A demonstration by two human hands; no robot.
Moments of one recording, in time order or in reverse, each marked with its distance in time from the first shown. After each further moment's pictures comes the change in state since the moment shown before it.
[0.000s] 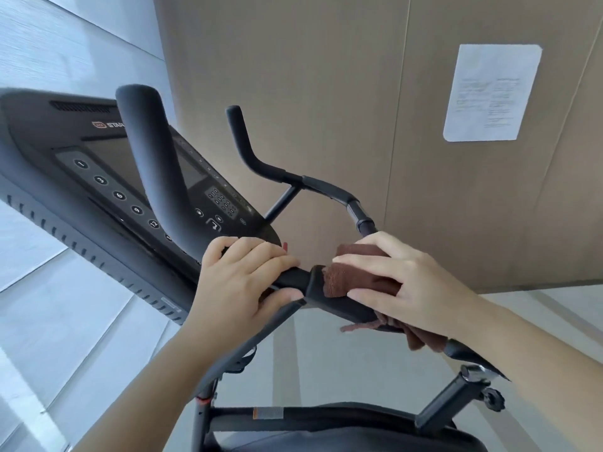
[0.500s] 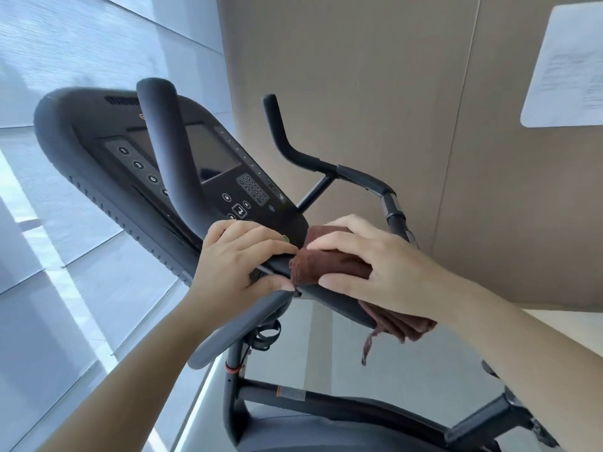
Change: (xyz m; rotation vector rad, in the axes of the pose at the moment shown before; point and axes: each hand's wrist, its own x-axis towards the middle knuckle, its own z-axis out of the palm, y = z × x) left_hand 0.009 0.017 -0.011 -0.015 -0.111 -0.137; right_hand 0.028 0.000 0.000 0.183 -0.122 -0.199
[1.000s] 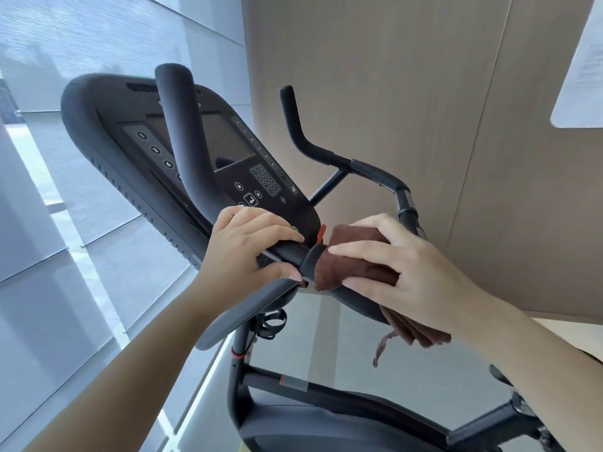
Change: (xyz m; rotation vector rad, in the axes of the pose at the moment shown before) left_hand -0.001 0.006 0.001 0.000 0.007 -0.063; right_hand -0.026 0.004 -0.001 -0.020 0.102 -0.033
